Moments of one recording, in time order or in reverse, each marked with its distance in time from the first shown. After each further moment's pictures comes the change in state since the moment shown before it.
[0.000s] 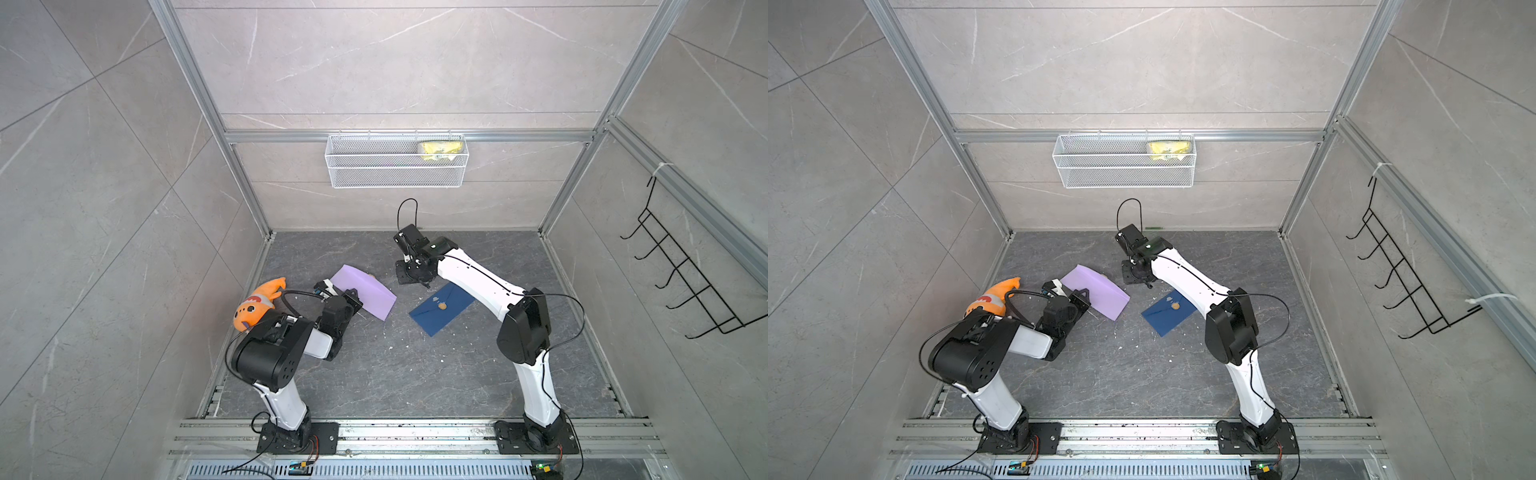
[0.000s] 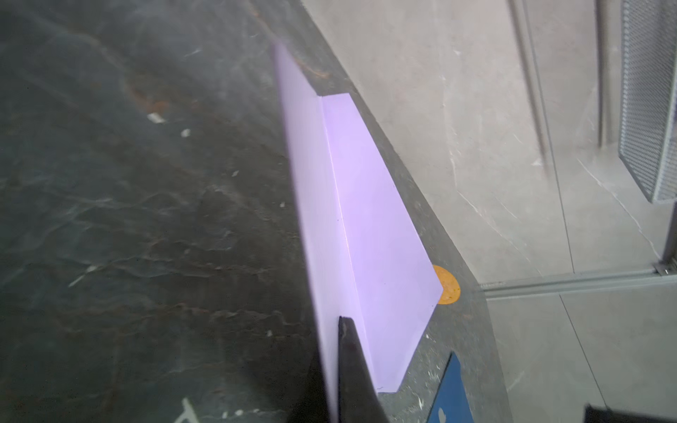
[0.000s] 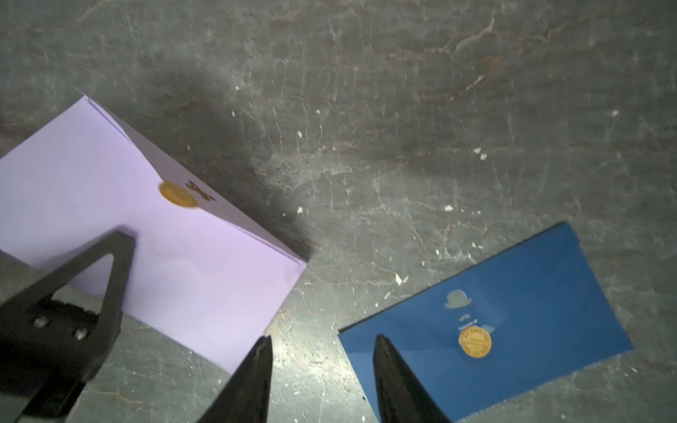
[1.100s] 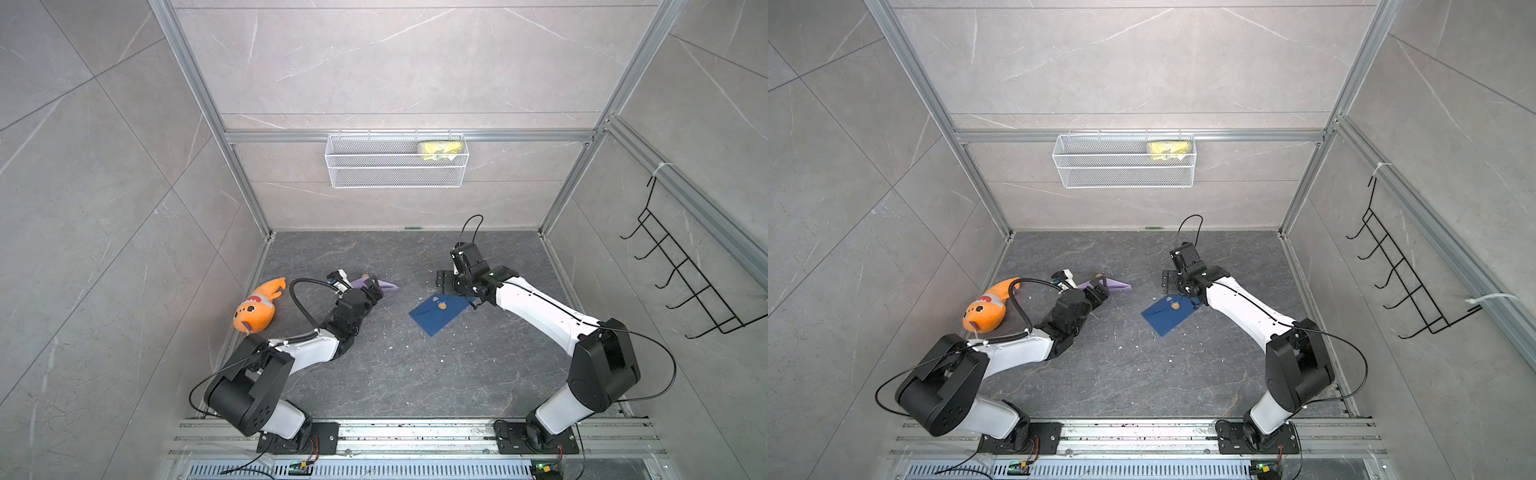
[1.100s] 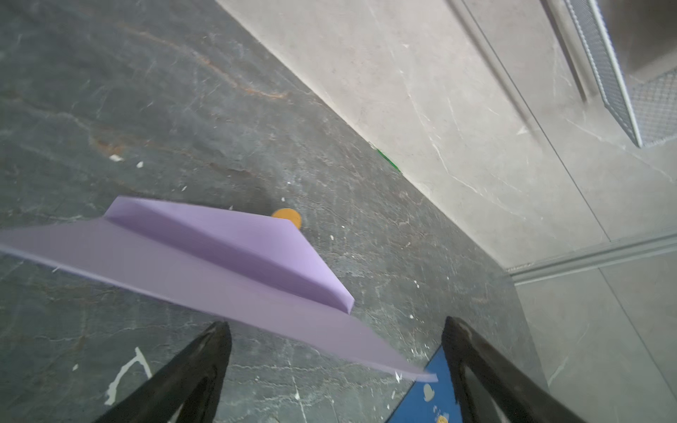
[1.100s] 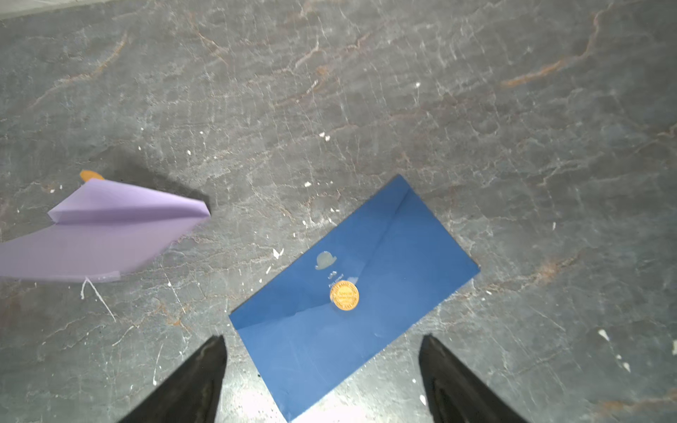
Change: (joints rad) left arm -0.231 -0.357 0.181 -0.600 -0.264 0.231; right arm -0.191 -0.476 -0.680 0.360 0.013 -0.008
